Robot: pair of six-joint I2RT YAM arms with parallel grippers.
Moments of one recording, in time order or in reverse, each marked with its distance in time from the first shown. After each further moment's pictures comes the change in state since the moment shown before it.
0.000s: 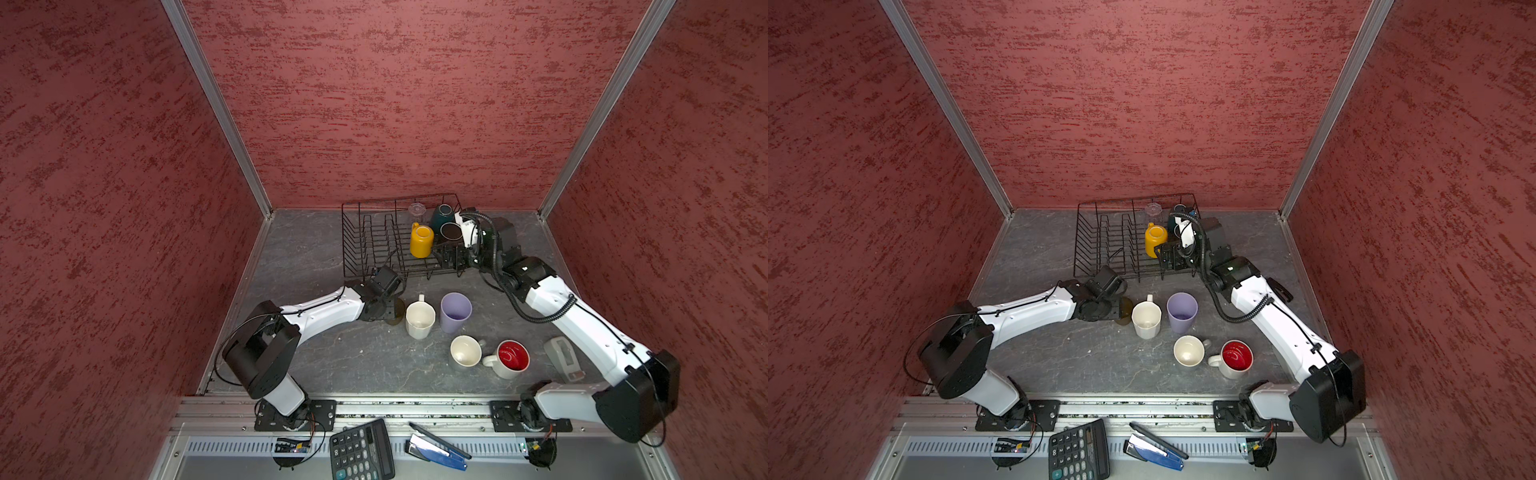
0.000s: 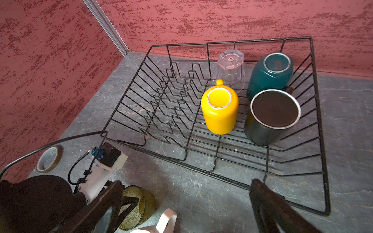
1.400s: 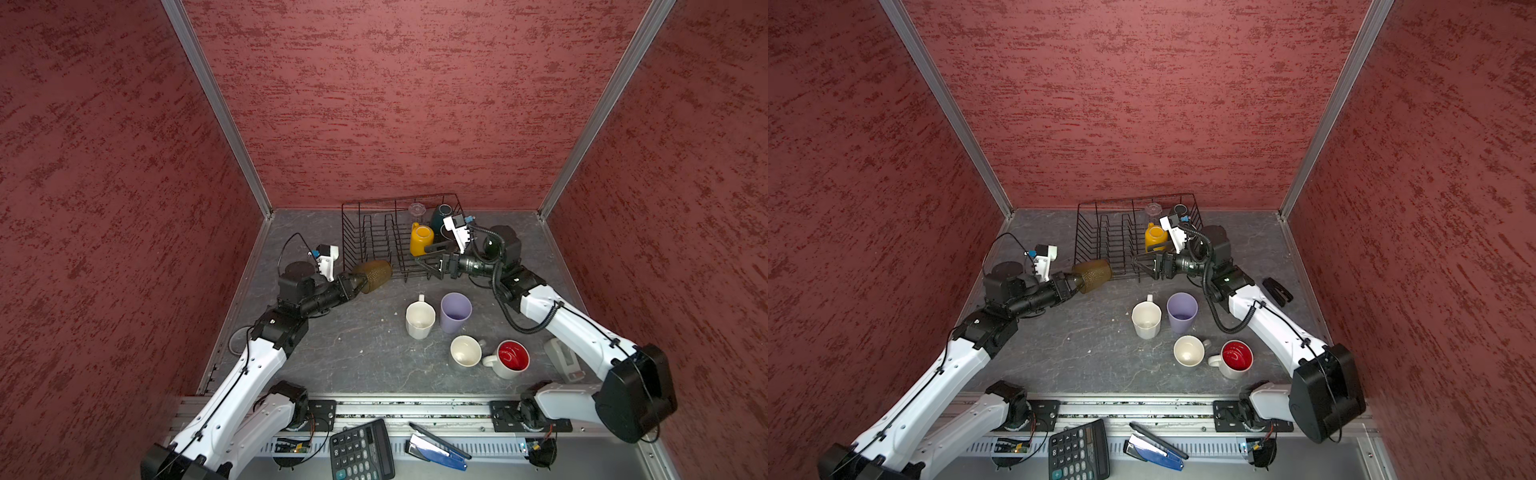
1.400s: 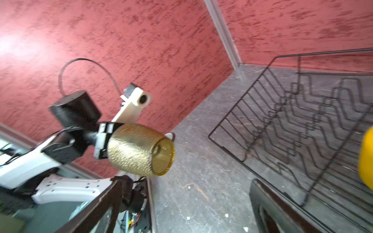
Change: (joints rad) left arm 0.441 -0.712 -0.290 0.456 0.746 -0.167; right arm -0.025 0.002 -0.214 0.637 -0.711 0.283
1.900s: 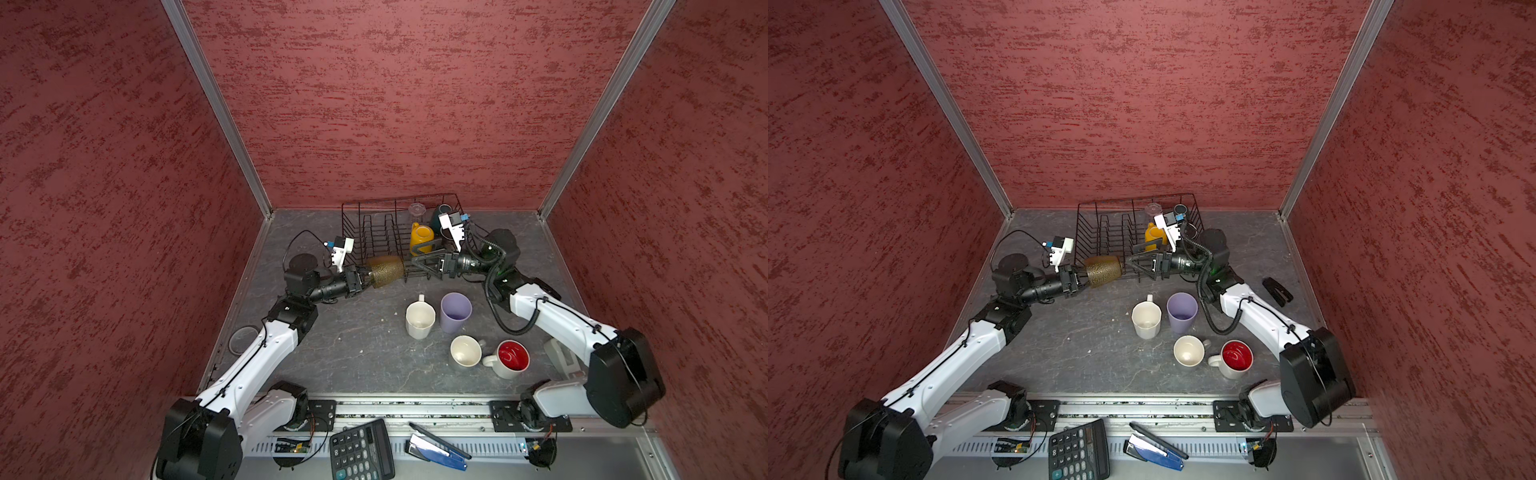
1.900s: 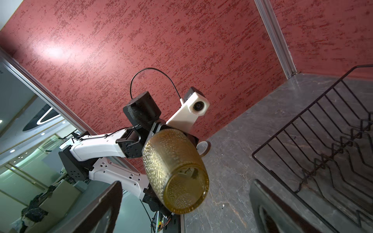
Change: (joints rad) left arm 0.008 0.144 -0.036 0.382 0.281 -0.169; right arm 0.038 0.086 -0.033 0.339 -0.127 0.220
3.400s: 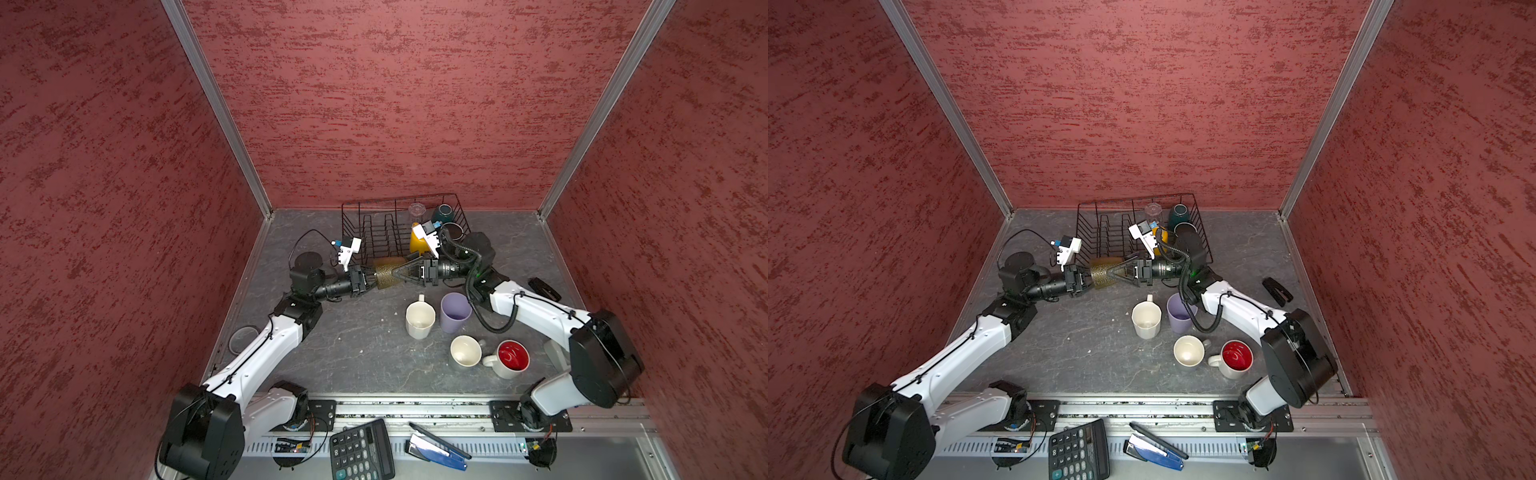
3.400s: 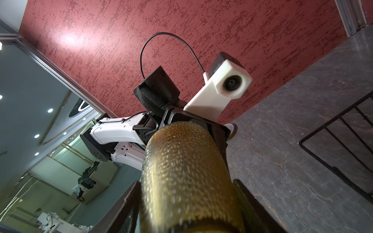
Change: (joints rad) left arm -0.028 0.059 0.006 0.056 0.045 -0.026; right arm 0.114 0.116 0.043 0.061 -0.060 0.085
